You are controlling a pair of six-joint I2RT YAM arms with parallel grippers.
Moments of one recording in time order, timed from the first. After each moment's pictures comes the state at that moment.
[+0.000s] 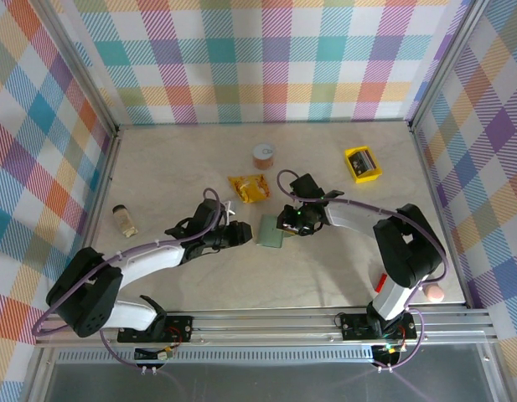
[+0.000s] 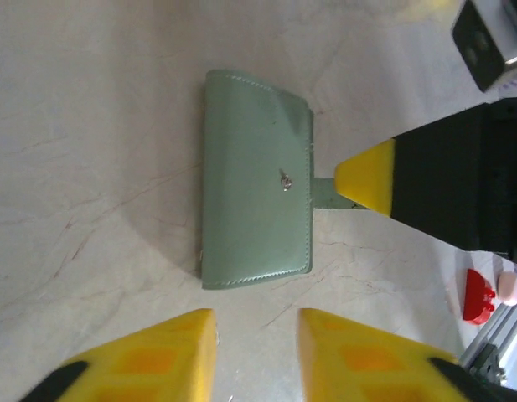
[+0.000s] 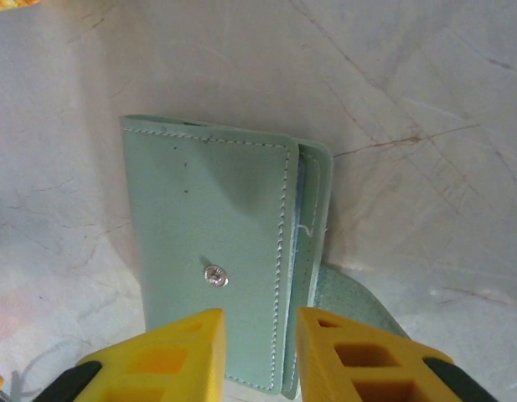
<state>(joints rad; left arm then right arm) -0.63 1.35 0.61 0.02 0.28 -0.78 0.59 1.70 0.99 -0.41 -0.32 0.72</state>
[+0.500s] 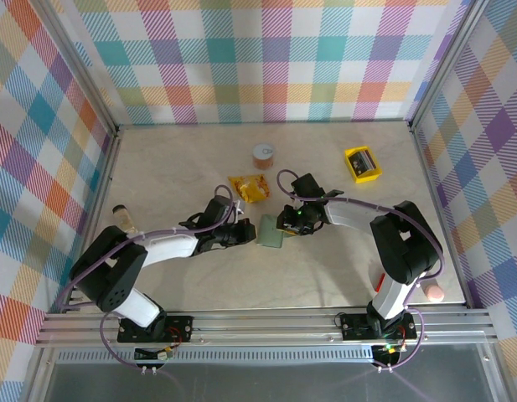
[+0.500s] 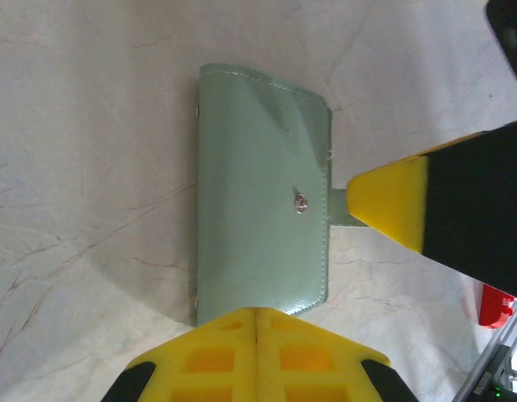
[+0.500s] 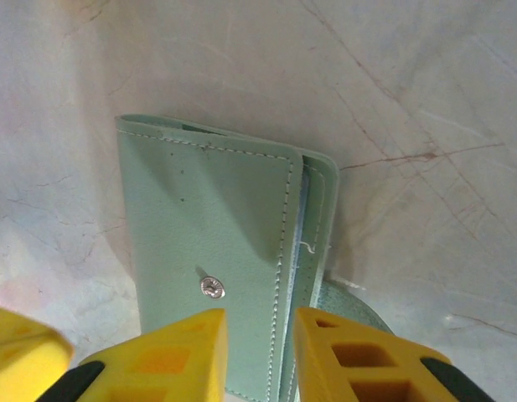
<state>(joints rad) -0.63 1.55 0.67 0.09 0.33 -0.77 0.57 1.73 0.99 -0.39 -0.37 0.68</state>
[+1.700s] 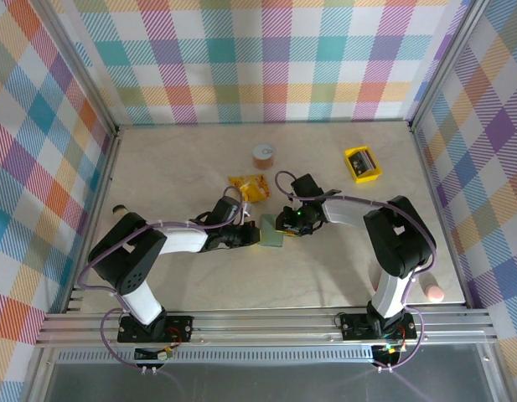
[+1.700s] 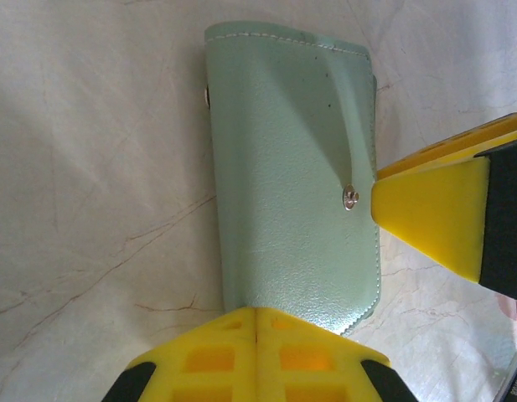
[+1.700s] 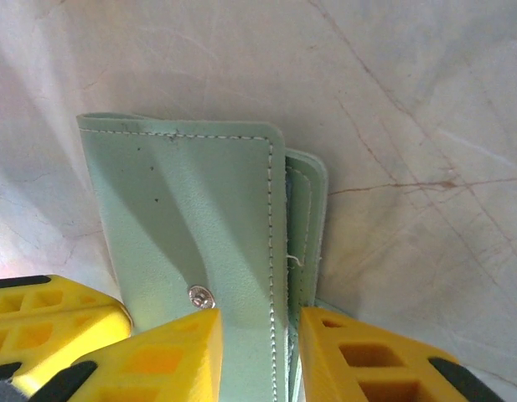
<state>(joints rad) -0.65 1.69 0.72 0.13 0.37 -0.73 0.56 1.79 1.01 -0.37 -0.41 0.64</state>
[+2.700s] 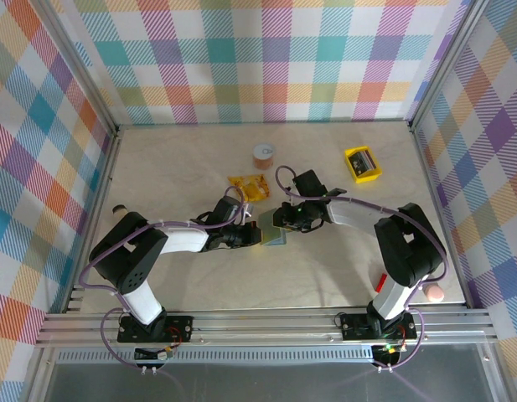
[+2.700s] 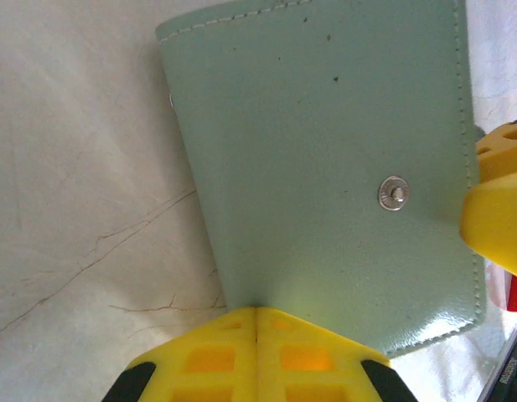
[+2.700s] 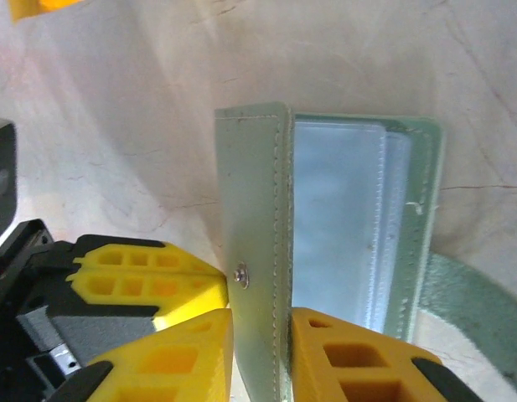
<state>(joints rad) -0.65 1.70 0.72 0.14 0.39 -0.73 0.57 1.70 1.00 -0.35 -0.48 0.59</state>
